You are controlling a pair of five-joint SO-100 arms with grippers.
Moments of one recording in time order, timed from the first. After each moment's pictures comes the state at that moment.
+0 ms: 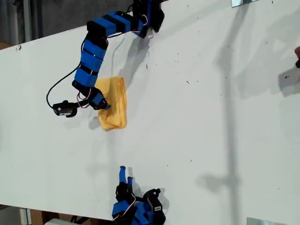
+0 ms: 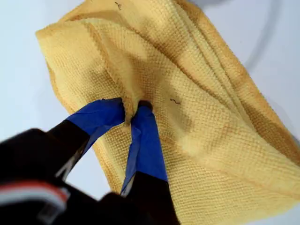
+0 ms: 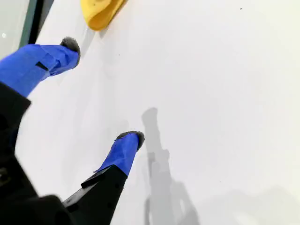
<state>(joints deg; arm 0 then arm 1) -37.7 198.3 176.3 75.2 -68.6 33.5 55.8 60.9 63.2 27.1</state>
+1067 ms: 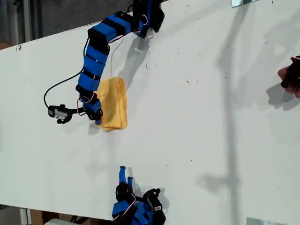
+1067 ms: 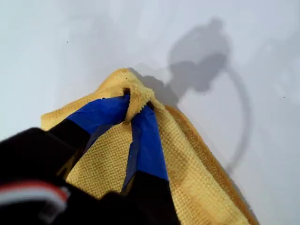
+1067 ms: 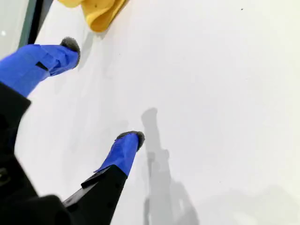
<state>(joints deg) -37.5 198.3 176.3 75.2 -69.3 33.0 46.2 53.8 39.8 26.0</state>
